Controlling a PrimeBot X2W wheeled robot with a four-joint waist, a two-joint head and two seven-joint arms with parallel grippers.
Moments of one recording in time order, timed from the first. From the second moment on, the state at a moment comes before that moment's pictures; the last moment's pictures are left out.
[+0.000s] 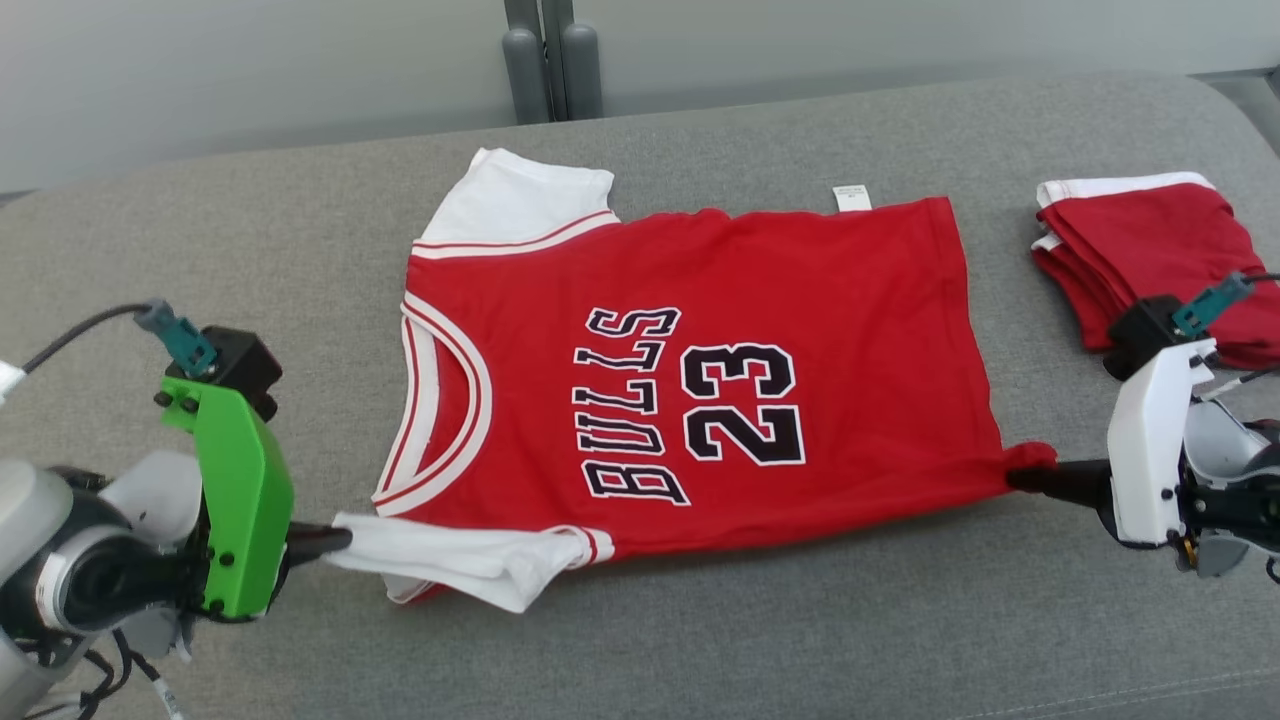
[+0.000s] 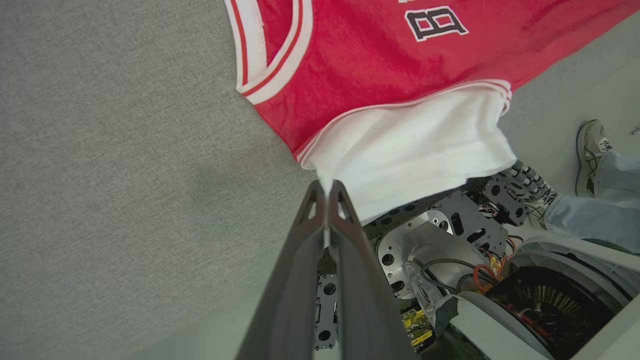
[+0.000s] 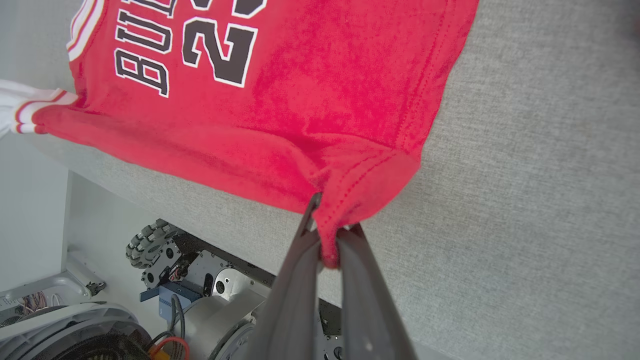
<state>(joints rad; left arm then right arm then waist) -0.73 0.97 -0.98 -0.14 -1.42 0.12 0.89 -0.78 -0.95 1.16 0.20 1.52 0.13 0.51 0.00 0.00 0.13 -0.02</state>
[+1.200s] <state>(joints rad) -1.00 0.62 -0.94 0.48 -1.37 -0.08 0.80 -0.92 -0.78 1.05 0.43 1.59 0.13 0.46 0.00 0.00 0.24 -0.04</state>
